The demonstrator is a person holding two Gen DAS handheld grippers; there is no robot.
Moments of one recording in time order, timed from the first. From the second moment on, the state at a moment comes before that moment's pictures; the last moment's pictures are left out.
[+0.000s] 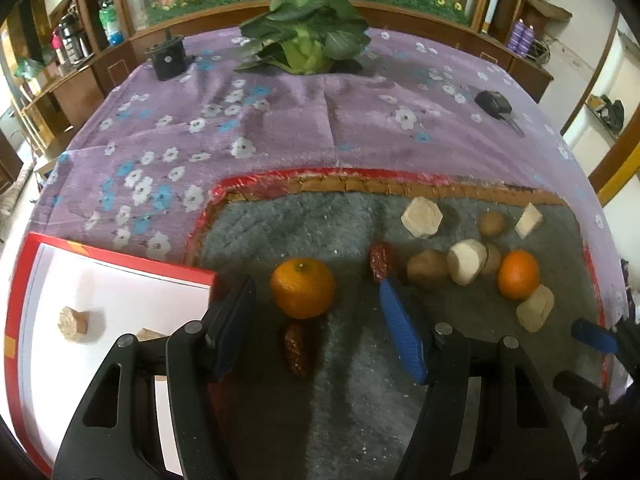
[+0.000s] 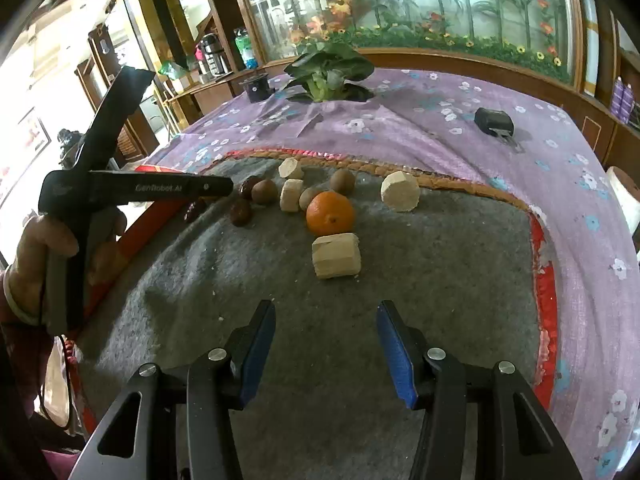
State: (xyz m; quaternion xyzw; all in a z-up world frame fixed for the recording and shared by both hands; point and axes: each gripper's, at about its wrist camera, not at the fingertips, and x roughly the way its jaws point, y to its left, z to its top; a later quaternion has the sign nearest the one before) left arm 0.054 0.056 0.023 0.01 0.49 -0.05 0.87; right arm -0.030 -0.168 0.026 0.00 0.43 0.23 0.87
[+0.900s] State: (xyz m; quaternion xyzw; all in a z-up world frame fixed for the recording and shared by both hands) left arm 0.039 0.063 0.040 -0.01 0.47 -0.06 0.88; right arm -0.004 -0.150 0.024 -0.02 0.42 0.22 0.88
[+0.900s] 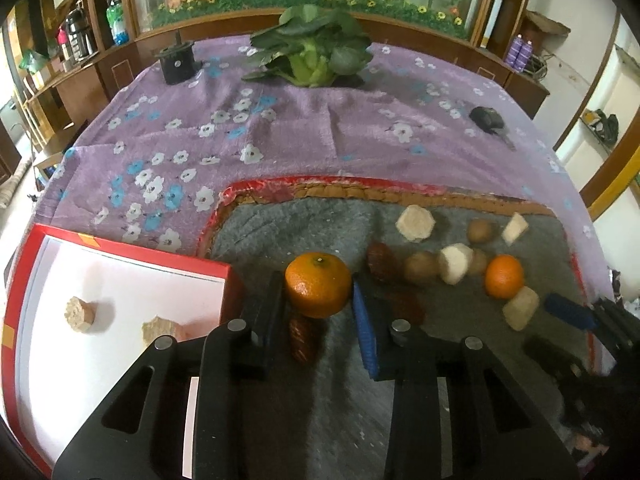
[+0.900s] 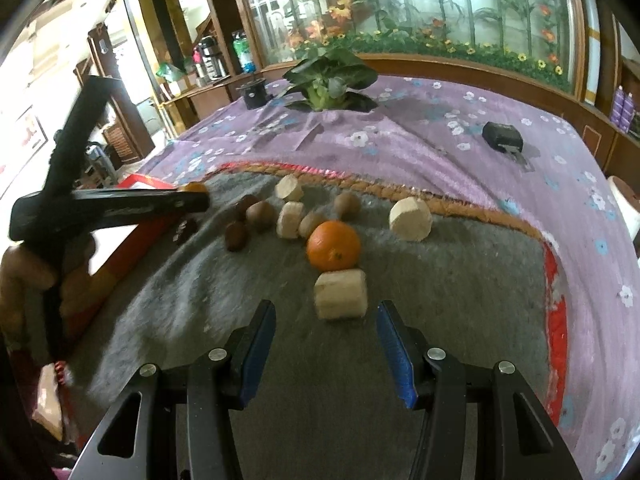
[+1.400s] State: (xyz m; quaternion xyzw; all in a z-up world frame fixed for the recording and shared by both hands) left arm 0.016 0.063 0.067 -0.01 0.45 -0.07 0.89; right arm 0.014 -0.182 0.031 -0.02 0.43 0.15 0.89
